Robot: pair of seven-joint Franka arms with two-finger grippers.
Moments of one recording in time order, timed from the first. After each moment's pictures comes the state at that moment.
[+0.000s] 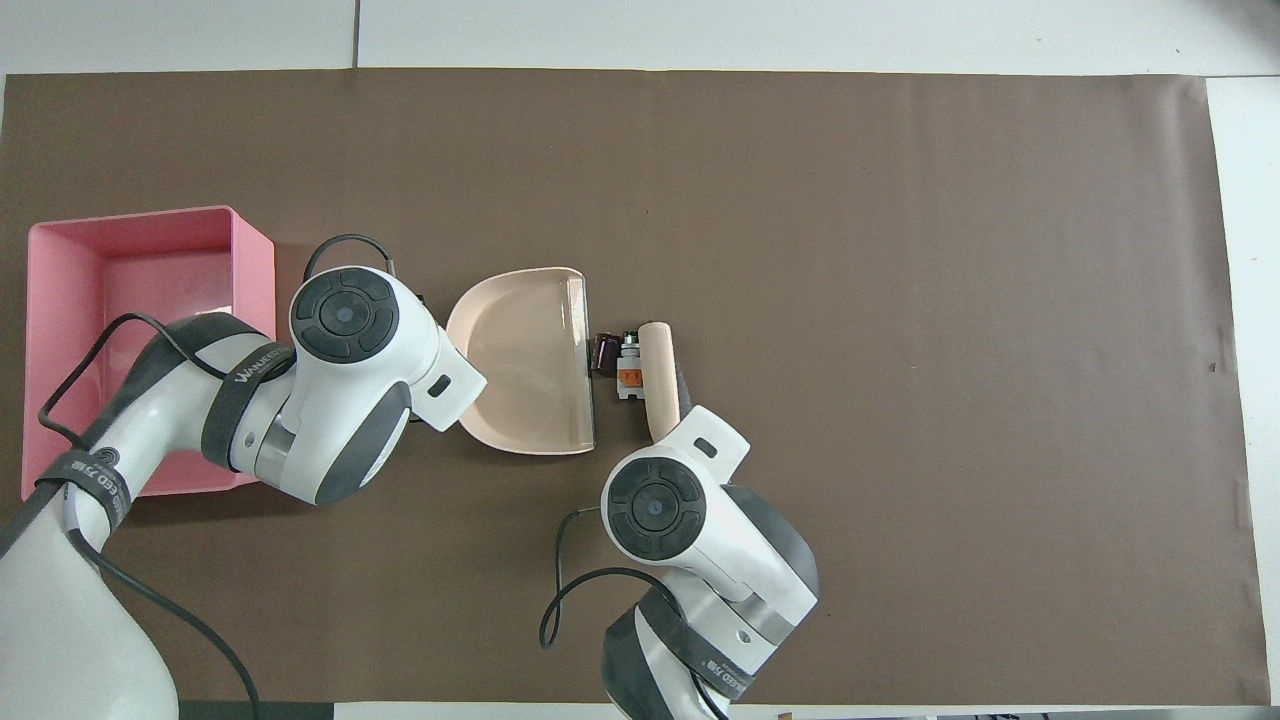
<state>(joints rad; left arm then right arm) -0.43 0.15 -0.01 -2.11 0.18 2.22 1.03 0.76 0.19 0.02 -2.12 -0.04 2.24 0.71</state>
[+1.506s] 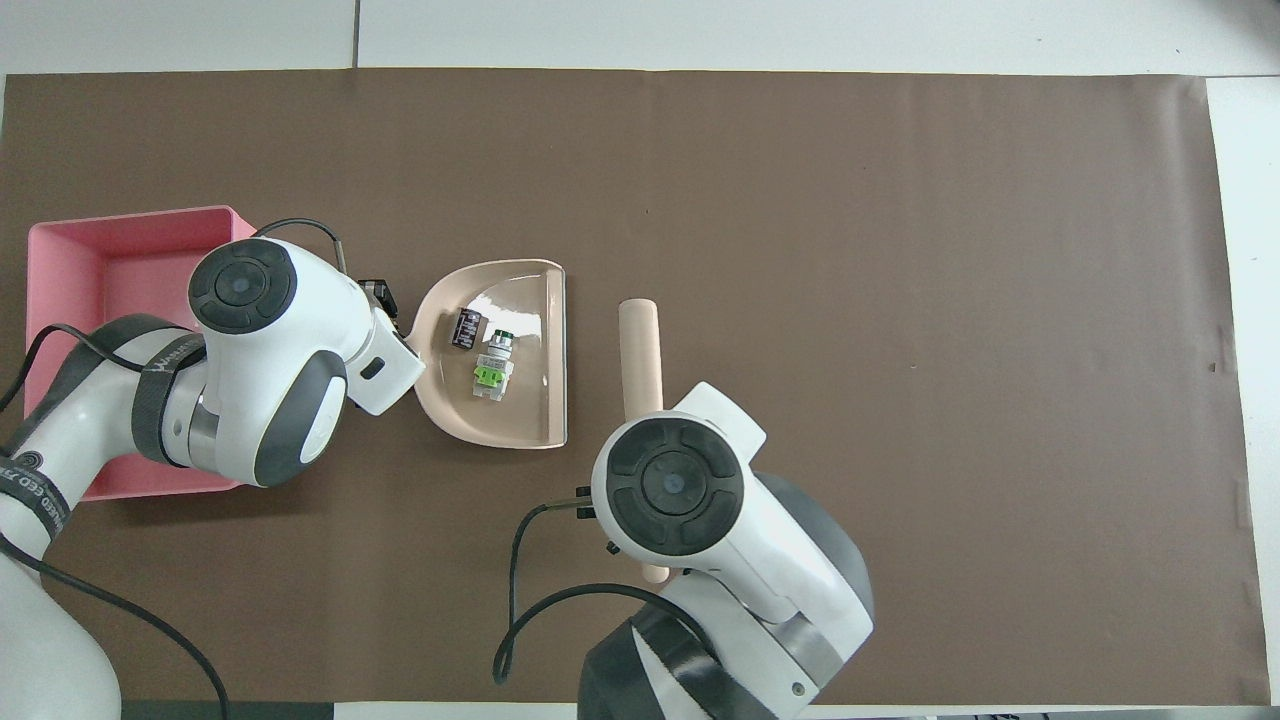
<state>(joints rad) -0.33 0.12 -0.01 -2.11 0.05 2.24 1.27 0.62 -0.01 0.06 -1.96 0.09 1.87 0.65</state>
